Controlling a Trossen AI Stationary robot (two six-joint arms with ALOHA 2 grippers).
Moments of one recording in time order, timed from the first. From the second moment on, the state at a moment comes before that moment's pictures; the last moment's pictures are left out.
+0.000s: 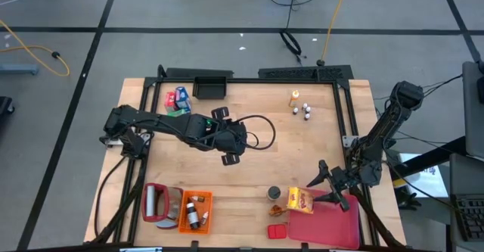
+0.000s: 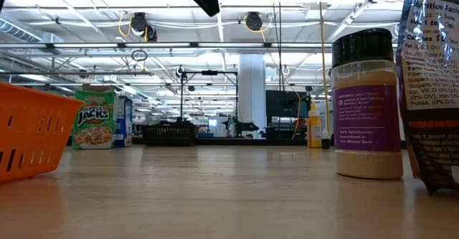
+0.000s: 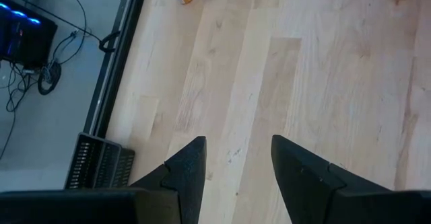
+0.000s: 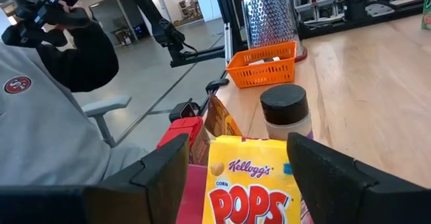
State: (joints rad) left arm -0.18 1.80 1.84 -1.16 -0.50 -0.21; right arm 1.05 0.90 0.11 0.66 0.68 0.45
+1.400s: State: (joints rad) left arm -0.10 1.70 1.84 -1.38 -0.64 -0.39; right arm 0.73 0.83 0.11 0.80 0.87 0.14
